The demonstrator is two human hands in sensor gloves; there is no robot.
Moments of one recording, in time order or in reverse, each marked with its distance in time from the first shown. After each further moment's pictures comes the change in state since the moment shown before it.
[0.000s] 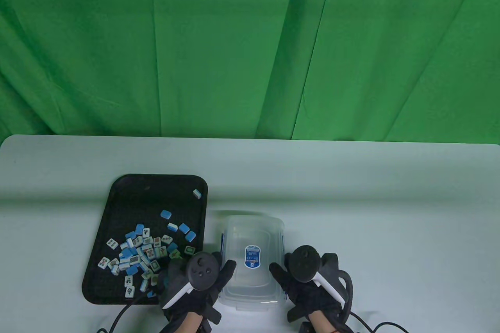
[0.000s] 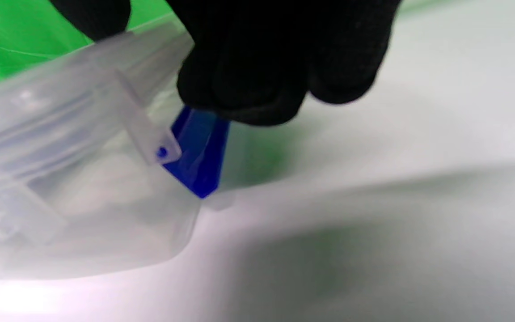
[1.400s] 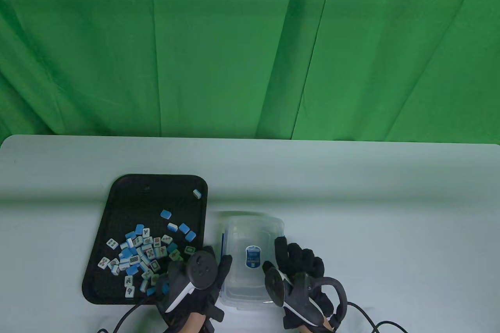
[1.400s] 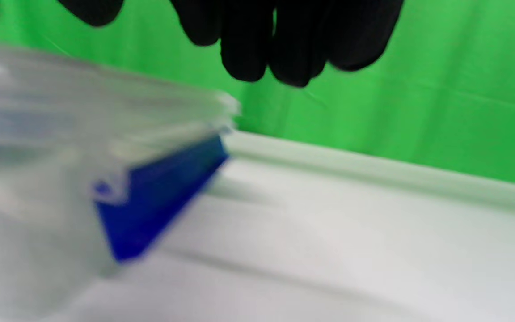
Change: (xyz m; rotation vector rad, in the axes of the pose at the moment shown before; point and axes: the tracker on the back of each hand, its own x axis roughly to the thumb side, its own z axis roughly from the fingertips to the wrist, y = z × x) left_hand -0.007 -0.004 0.002 -0.020 0.146 0.081; right_hand 0.051 0.011 0.033 -0.405 -0.194 0.435
